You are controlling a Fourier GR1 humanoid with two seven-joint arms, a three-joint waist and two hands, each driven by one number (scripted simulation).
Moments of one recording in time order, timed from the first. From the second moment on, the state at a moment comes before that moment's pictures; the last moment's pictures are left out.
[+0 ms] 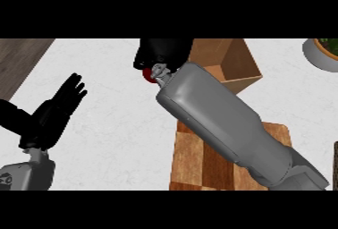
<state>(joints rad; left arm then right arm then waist) -0.16 0.19 0.12 -1.59 0.18 -0.14 0.31 -1.22 -0.01 0.44 -1.07 1.02 0.12 1.11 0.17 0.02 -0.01</state>
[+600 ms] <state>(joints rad) -0.14 0.20 0.16 -1.59 0.19 -0.13 0.29 -1.46 -0.01 0.40 -0.79 1.02 0.03 1.17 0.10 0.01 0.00</state>
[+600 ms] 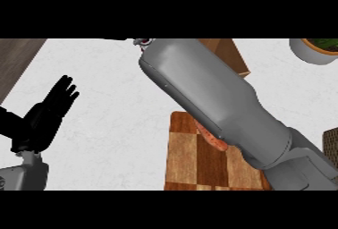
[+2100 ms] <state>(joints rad) -0.10 0.22 0.20 -1.63 0.22 -0.14 0.31 -1.28 -0.04 0.33 -0.45 0.80 -0.38 0.97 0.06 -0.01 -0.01</state>
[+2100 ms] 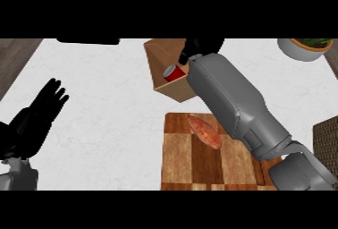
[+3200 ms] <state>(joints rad) -0.04 0.21 0.23 -1.66 0.21 -0.10 0.31 -0.92 -0.06 0.25 -0.99 0.81 -0.91 0.93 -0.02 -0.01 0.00</state>
